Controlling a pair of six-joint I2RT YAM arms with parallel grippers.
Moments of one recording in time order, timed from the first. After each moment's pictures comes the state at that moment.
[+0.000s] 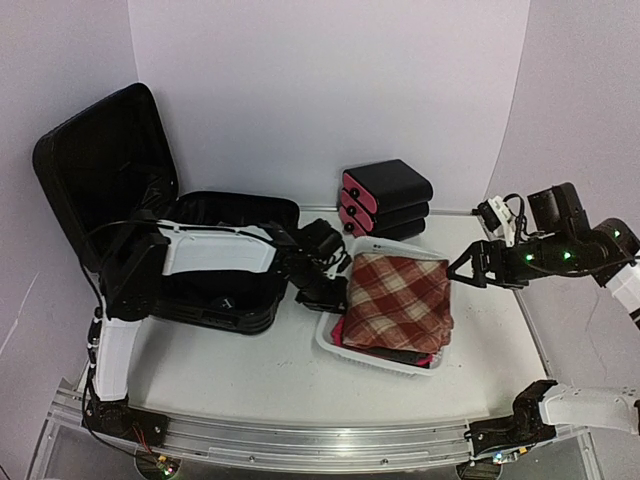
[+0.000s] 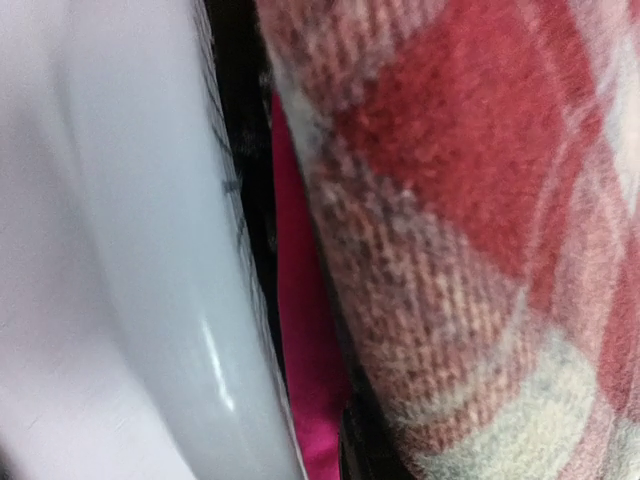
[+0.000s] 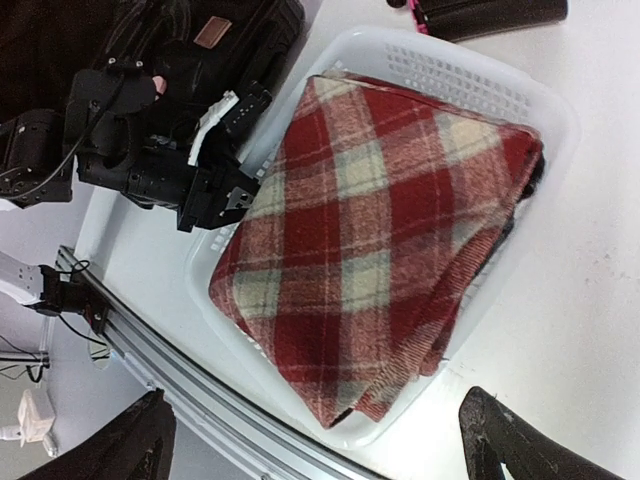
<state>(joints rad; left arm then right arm) -0.95 2.09 1.60 -0.55 0.26 -0.55 0.47 0.94 1.10 -0.96 -0.34 0.35</state>
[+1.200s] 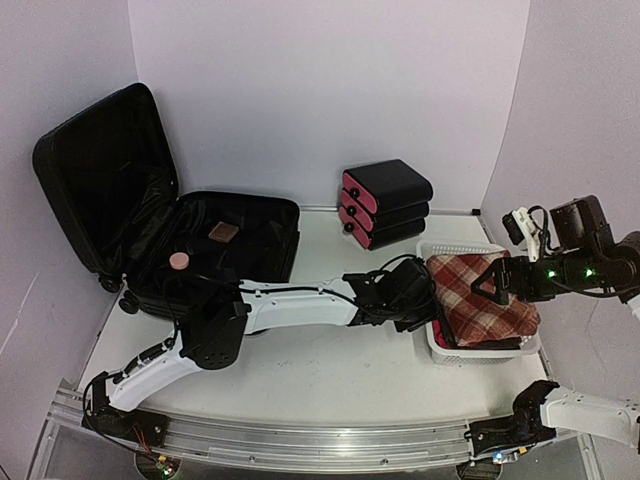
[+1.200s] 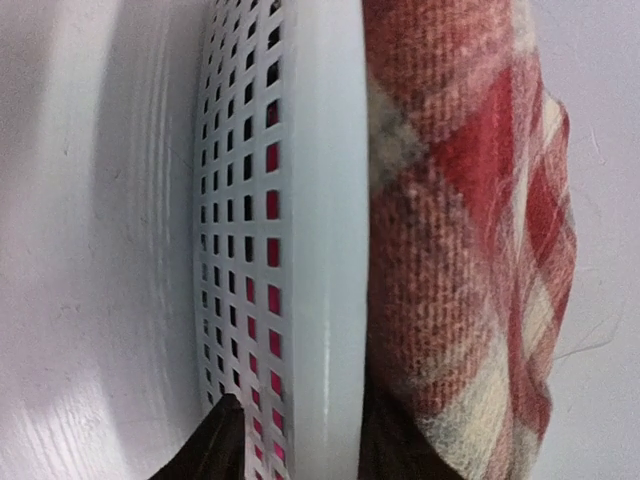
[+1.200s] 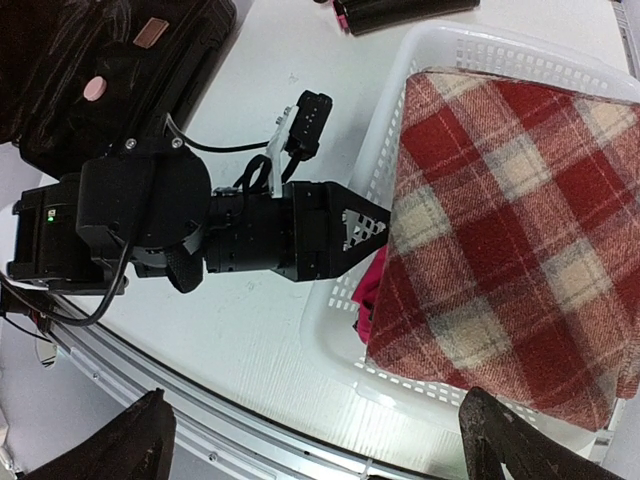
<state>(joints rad) -1.22 2.64 2.35 -0.30 -0.02 -1.30 0.47 0.80 1.11 -1.15 -0.17 0.32</state>
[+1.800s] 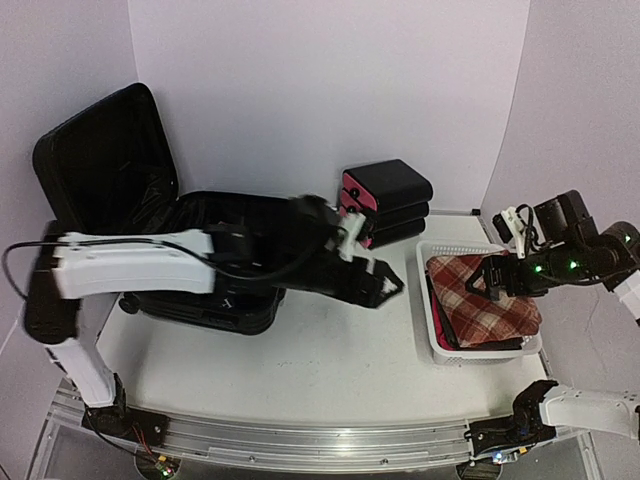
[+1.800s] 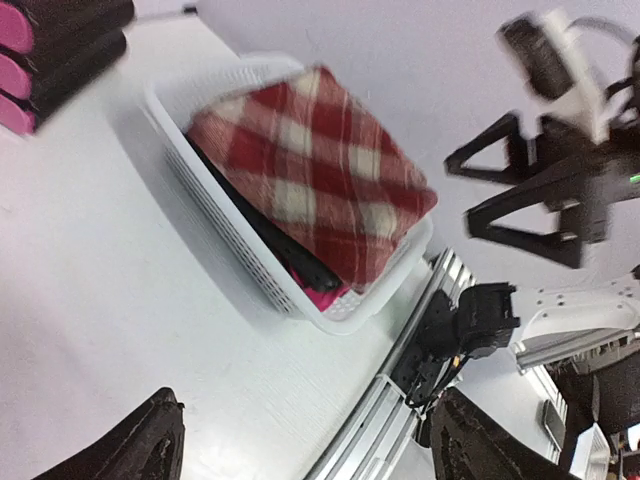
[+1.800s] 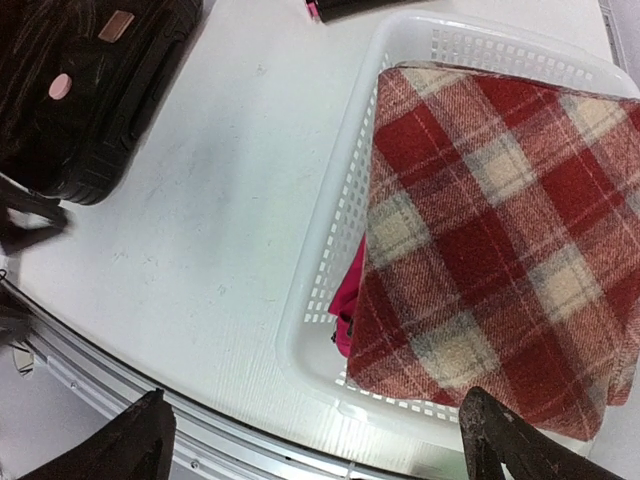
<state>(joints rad) -1.23 1.81 1.54 -0.24 0.06 -0.65 0.47 0.88 1.11 -1.14 -0.12 0.31</state>
